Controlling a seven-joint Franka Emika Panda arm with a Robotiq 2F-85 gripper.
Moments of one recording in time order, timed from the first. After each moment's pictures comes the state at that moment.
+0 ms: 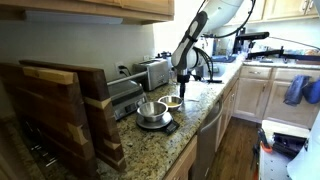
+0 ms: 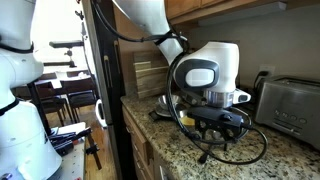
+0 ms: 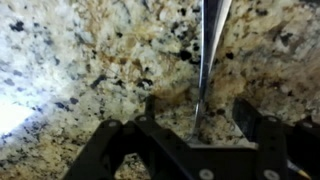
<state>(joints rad) -0.43 0.49 0.01 -2.04 0.04 2.60 -0.89</state>
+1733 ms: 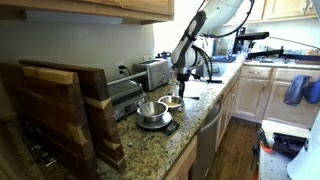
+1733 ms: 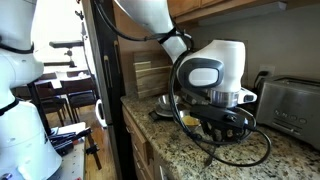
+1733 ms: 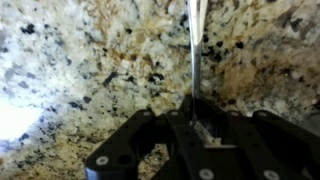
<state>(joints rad) -0.44 0.50 0.01 -2.00 0.10 2.58 -0.88</state>
